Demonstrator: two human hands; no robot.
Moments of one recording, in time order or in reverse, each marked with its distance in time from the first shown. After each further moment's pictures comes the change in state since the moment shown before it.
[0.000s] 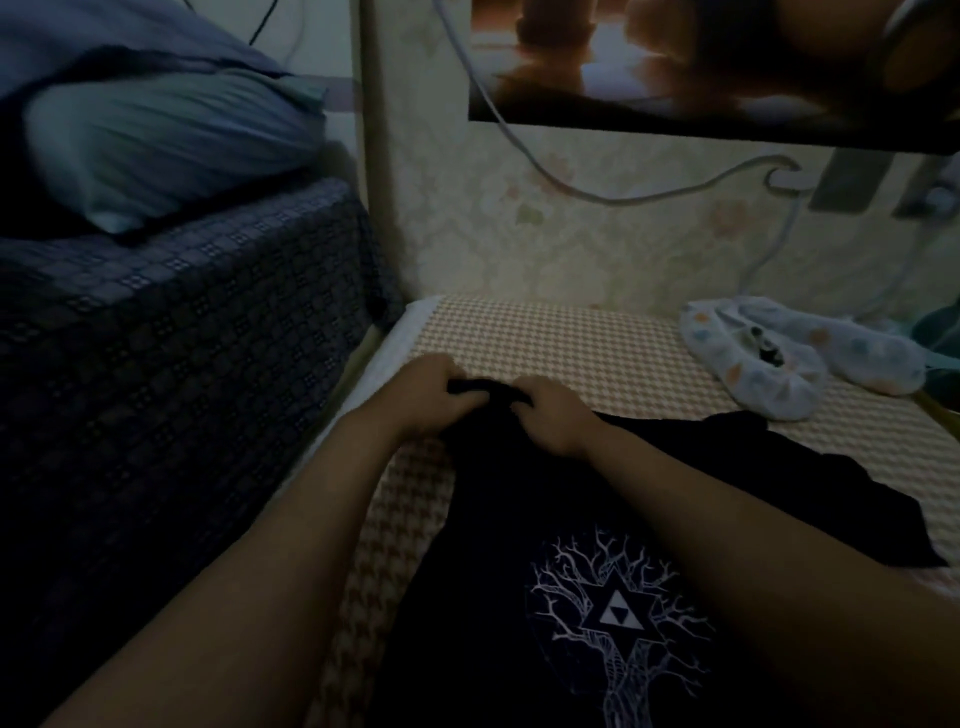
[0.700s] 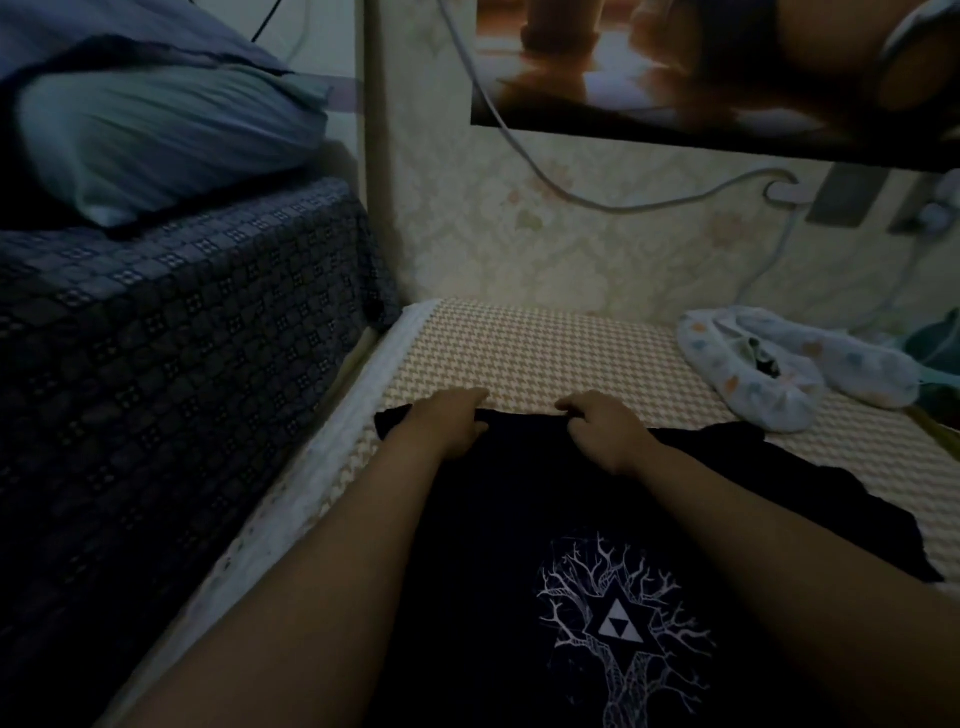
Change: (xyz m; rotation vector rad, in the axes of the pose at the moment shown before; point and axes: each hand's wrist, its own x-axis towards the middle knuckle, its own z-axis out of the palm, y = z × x) left_hand 0.028 -0.015 0.044 0.322 -0.187 -0.097; right_hand -0.024 0.049 -0.022 -0.040 -0.038 0.168
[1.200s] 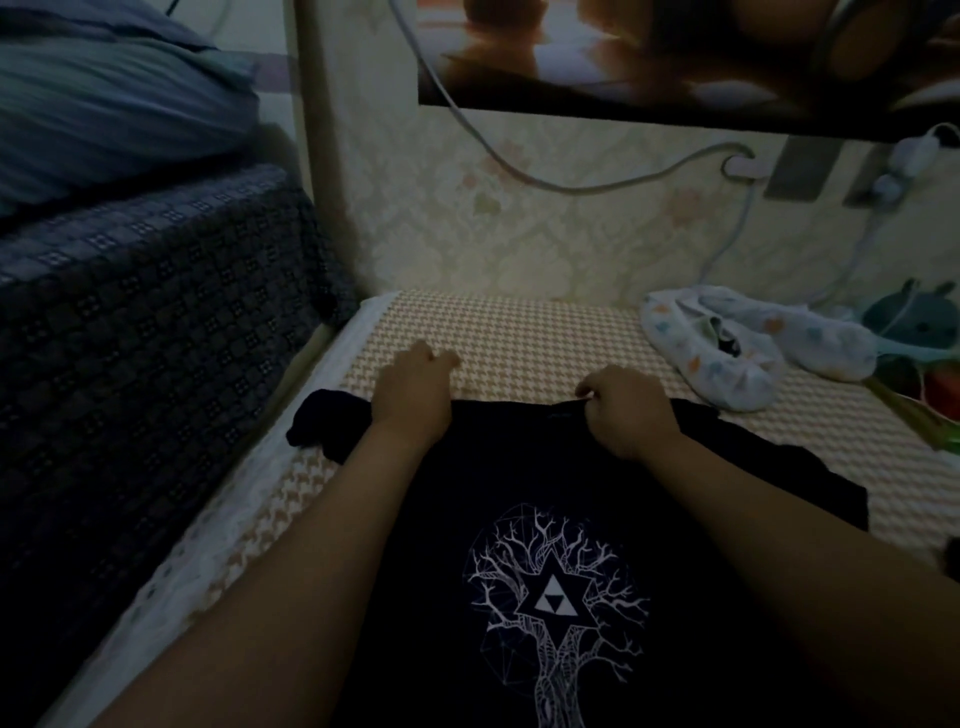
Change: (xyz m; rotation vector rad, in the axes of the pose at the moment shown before) left_hand 0.020 0.025 0.006 0.156 0.316 -0.012; right_hand -0.001 0.068 -0.020 -0.307 0.322 -0.034
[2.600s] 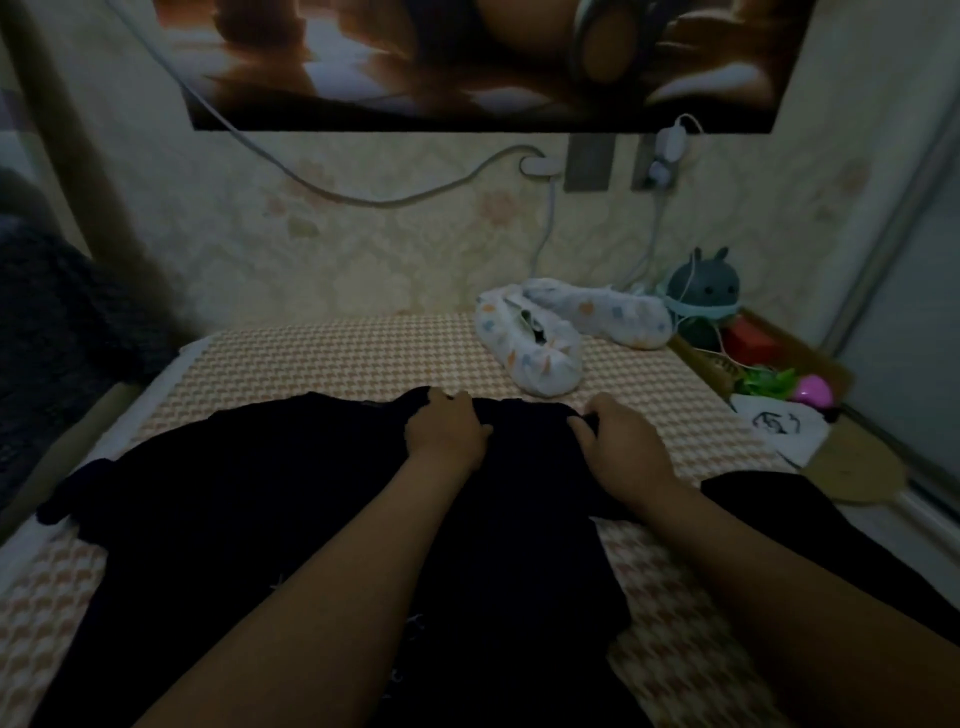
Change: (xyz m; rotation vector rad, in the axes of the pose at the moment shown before) left_hand 0.024 0.242 0.055 0.021 -0.253 0.023; right_hand -0.110 0.158 -0.044 0.139 0.125 0.368
